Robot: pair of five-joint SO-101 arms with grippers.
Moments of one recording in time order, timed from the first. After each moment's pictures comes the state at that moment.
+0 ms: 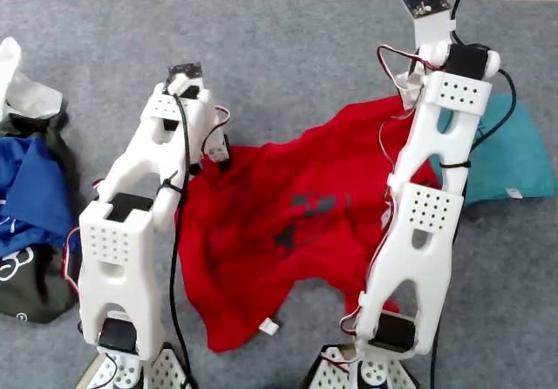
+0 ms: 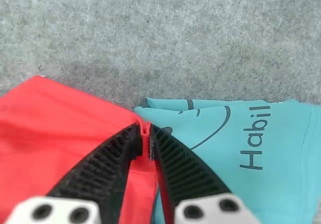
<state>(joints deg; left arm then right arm) 4.5 35.9 -14.8 73.6 22.7 15.1 64.2 -91.5 101.1 28.3</state>
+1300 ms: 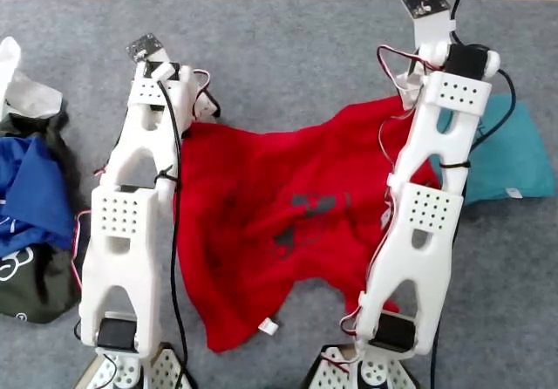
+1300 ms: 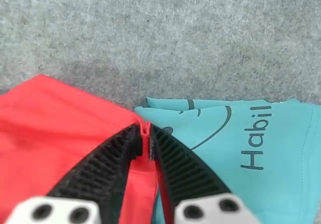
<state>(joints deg) 0.7 54.2 -46.8 77.2 40.3 15.1 64.4 -91.5 101.1 28.3</state>
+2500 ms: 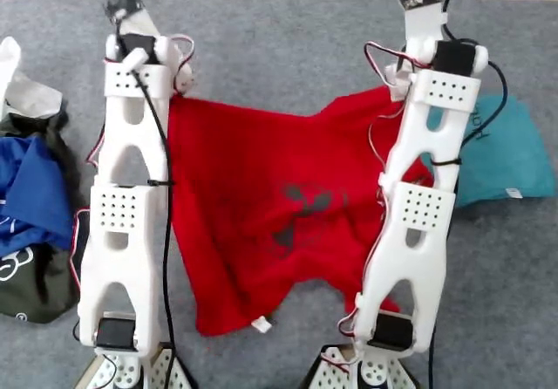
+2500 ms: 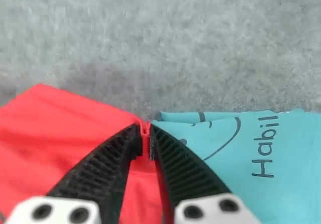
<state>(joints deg) -1.5 56.6 -84.9 98.9 29.6 11.3 62.2 -93.4 101.1 22.3</state>
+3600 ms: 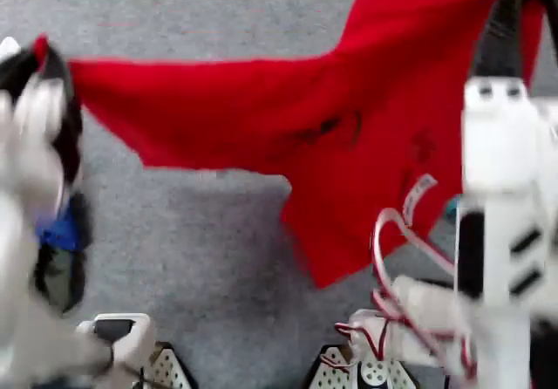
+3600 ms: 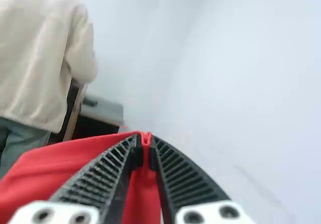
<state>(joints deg) -6.6 -32.3 -47.5 100.6 -5.8 5.9 -7.9 -95.2 94.3 17.7</state>
